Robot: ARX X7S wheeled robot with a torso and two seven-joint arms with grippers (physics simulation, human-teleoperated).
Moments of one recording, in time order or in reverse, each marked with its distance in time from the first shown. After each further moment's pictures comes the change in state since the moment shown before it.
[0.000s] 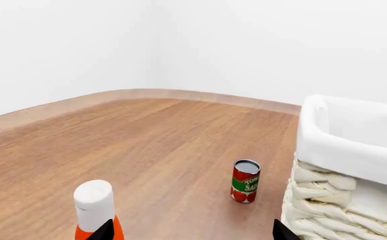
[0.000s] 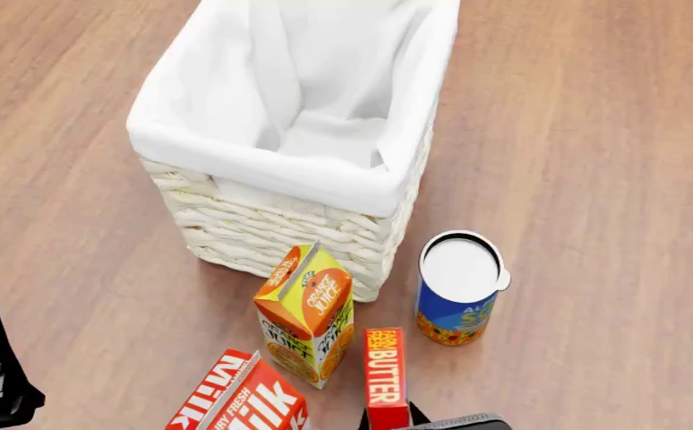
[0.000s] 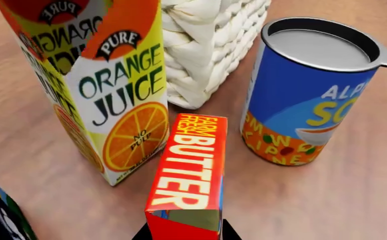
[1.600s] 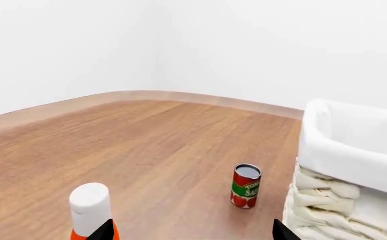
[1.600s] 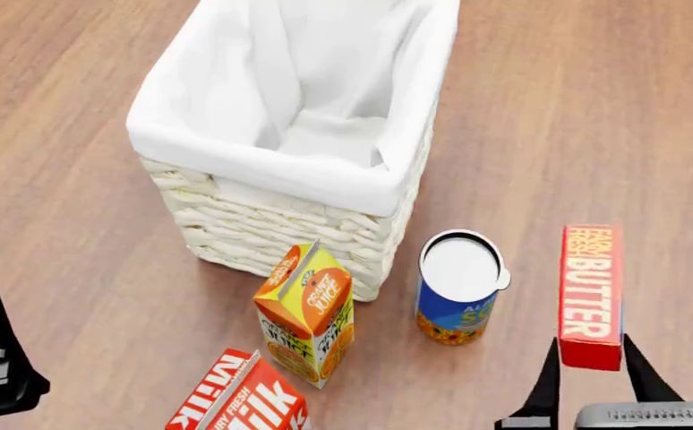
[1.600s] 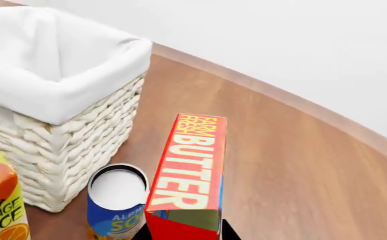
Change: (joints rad) left arm -0.037 0.003 0.025 -0.033 -0.003 0.019 -0.025; right arm -0.155 0.366 0.406 -0.996 0.290 0.649 0.320
